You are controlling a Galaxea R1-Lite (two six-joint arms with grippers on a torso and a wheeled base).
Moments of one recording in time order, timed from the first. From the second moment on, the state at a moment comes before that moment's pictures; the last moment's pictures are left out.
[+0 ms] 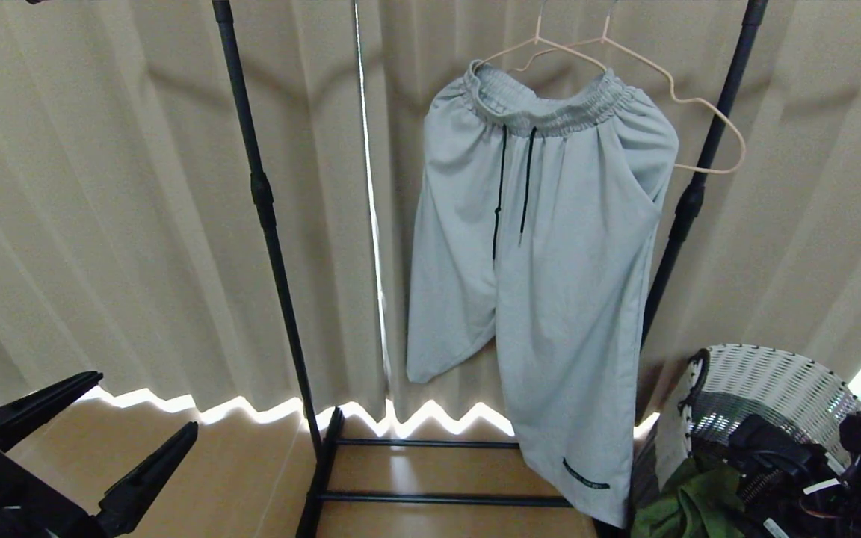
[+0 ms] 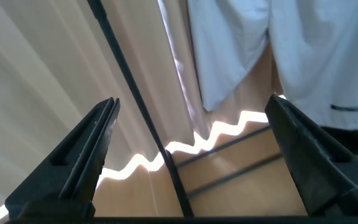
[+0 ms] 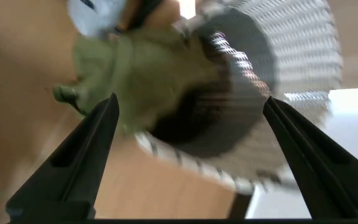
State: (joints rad) left arm -0.25 1.04 -0.01 -0.98 -0.06 0.27; right arm -0.06 1.81 -0.05 -0.99 -0.05 -0.67
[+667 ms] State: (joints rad) left arm -0.25 1.04 0.00 -0.98 -0.07 0.27; right arm -0.06 2.06 -0.11 -1.11 -0.05 -0.67
